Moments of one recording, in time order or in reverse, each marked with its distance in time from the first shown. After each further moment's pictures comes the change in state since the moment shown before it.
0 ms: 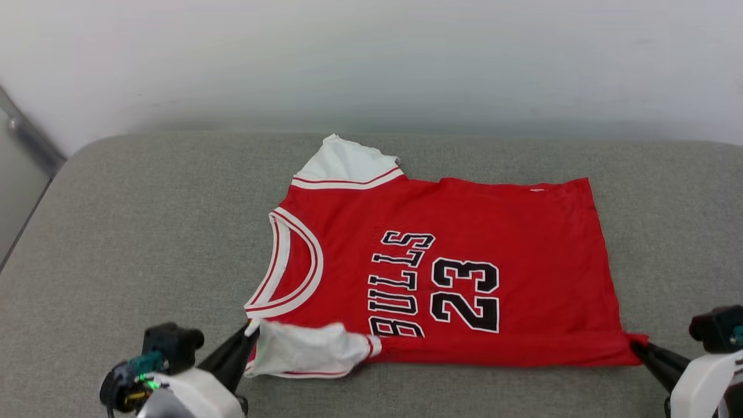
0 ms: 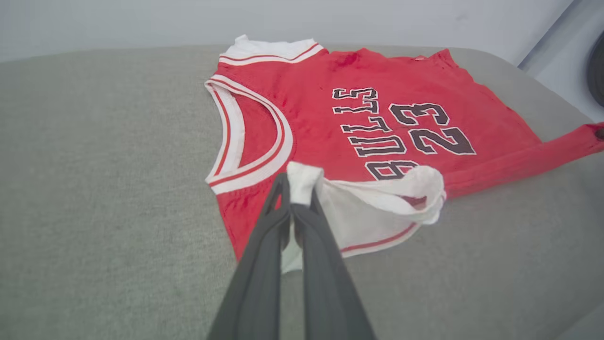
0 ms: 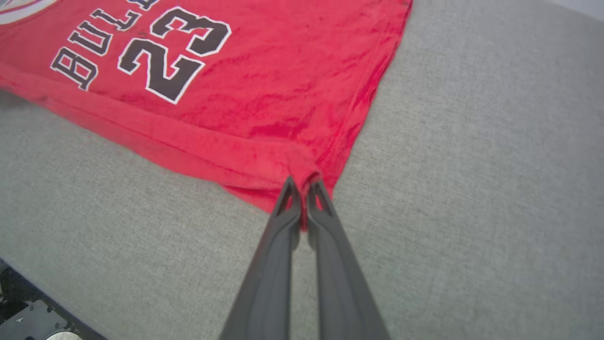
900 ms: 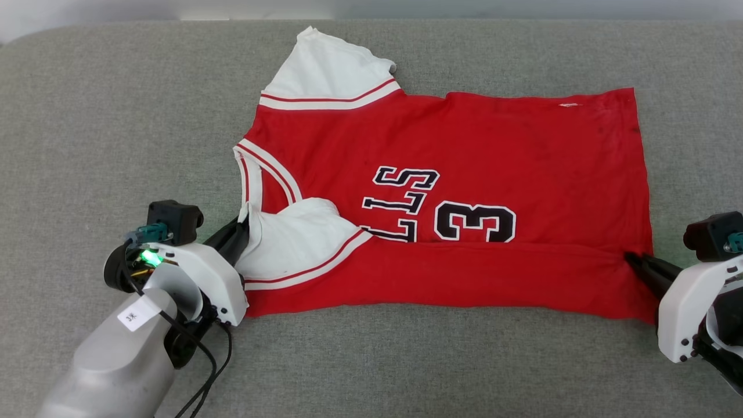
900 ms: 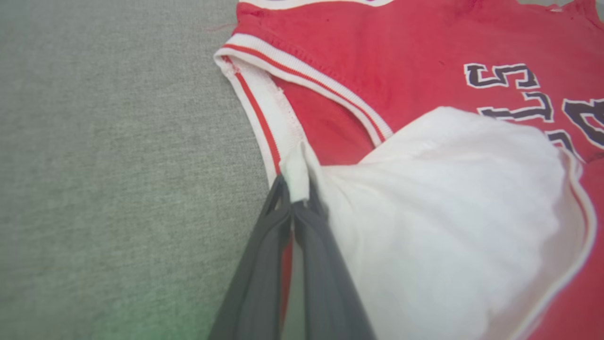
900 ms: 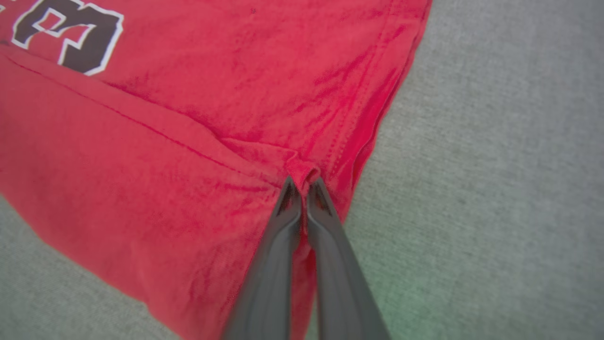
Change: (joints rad) left arm -0.517 -0.221 -0.019 0.641 0.042 -0.241 0.029; right arm -0.294 0.051 0.015 0.089 -0.035 0.000 0.067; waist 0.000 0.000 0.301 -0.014
